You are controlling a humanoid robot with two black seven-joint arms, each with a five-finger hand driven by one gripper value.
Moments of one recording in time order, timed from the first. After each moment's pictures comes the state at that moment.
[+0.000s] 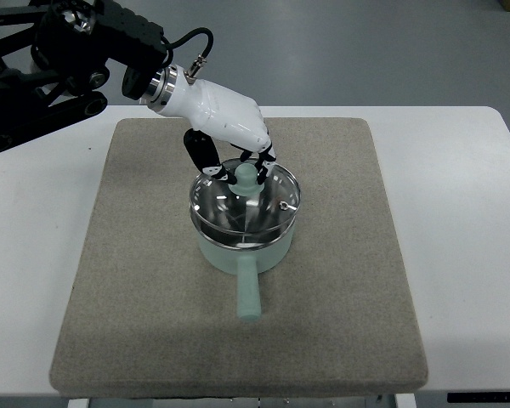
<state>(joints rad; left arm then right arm) -1.51 0.52 -0.06 -1.23 1.80 -0.40 -0.61 0.04 0.00 -0.05 0.16 0.03 -0.01 0.13</state>
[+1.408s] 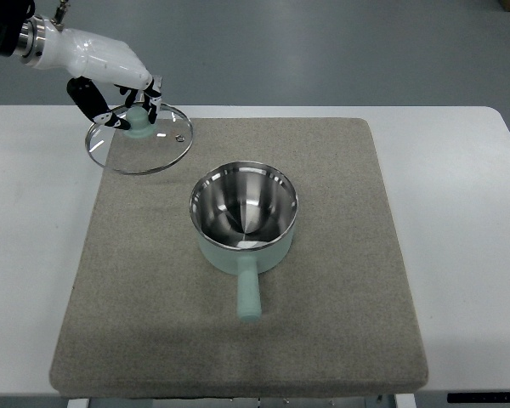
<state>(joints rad) -1.50 0.81 -0.01 -1.10 1.81 -0.41 -0.61 0.04 0.00 -0.05 0.16 0.03 -0.01 0.13</state>
